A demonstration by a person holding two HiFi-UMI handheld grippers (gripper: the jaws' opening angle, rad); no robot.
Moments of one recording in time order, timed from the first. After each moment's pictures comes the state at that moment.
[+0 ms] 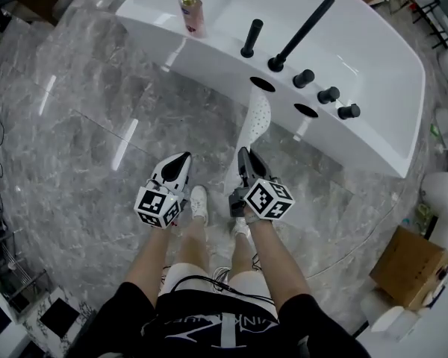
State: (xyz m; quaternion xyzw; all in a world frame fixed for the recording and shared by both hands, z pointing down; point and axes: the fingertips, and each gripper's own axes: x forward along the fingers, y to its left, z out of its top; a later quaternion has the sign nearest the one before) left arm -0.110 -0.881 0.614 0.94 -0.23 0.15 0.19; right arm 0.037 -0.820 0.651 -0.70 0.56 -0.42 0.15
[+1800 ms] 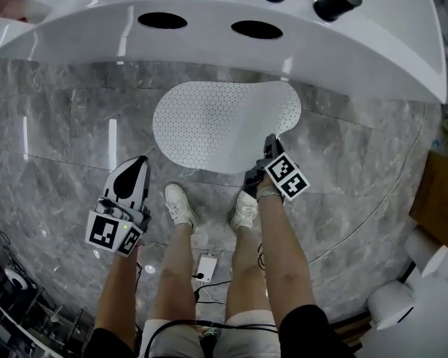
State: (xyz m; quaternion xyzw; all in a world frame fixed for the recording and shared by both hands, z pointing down) left arm 0.026 -0.810 0.817 0.96 -0.11 0.20 0.16; right arm 0.247 -0.571 1.047 -0.82 0.19 -0.50 0.21
